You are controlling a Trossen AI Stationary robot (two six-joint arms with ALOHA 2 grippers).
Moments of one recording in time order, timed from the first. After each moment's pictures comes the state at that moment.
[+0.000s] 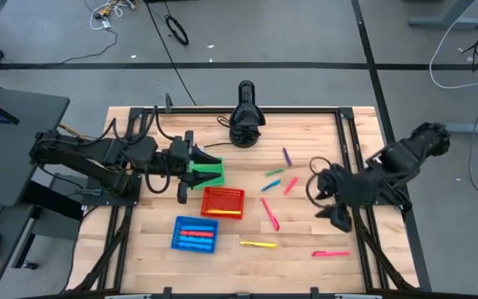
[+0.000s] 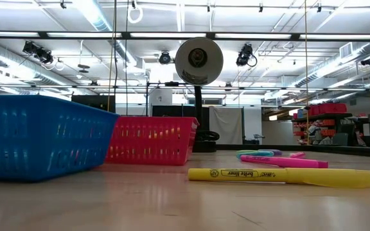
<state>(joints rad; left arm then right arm) -0.22 1.14 1.22 -0.16 -0.22 -0.17 0.57 1.29 1.64 -1.35 0.11 0.83</state>
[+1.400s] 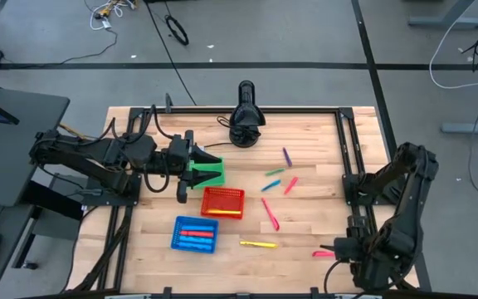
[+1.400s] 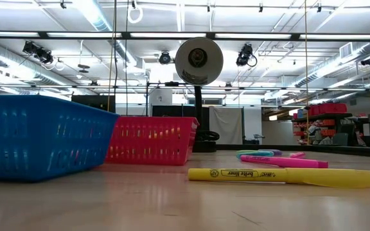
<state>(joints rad) -0.22 1.14 1.22 -0.13 -0.22 -0.20 1.06 1.59 1.57 -1.49 0.04 1.12</state>
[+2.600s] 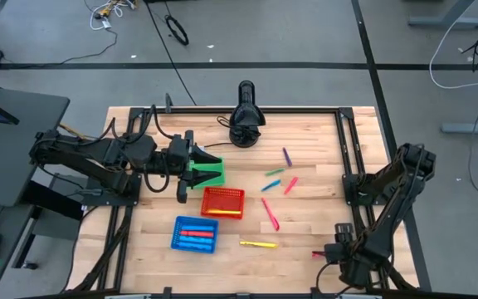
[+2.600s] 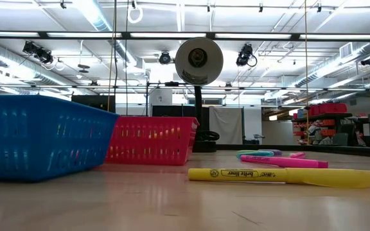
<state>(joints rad) -0.22 1.14 1.22 -0.13 -0.22 -0.21 1.10 1.59 0.97 -0.89 0.00 1.08</state>
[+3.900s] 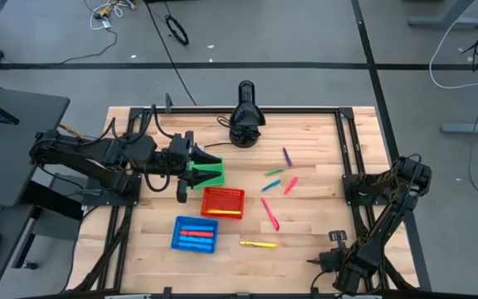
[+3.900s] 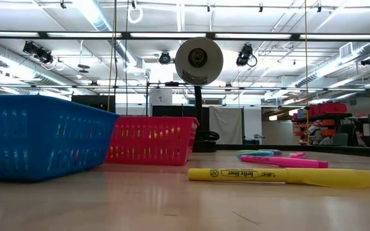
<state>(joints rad) -0.22 1.14 1.22 -0.13 -0.22 -0.25 1.10 1.75 0.97 -0.74 -0.01 1.03</state>
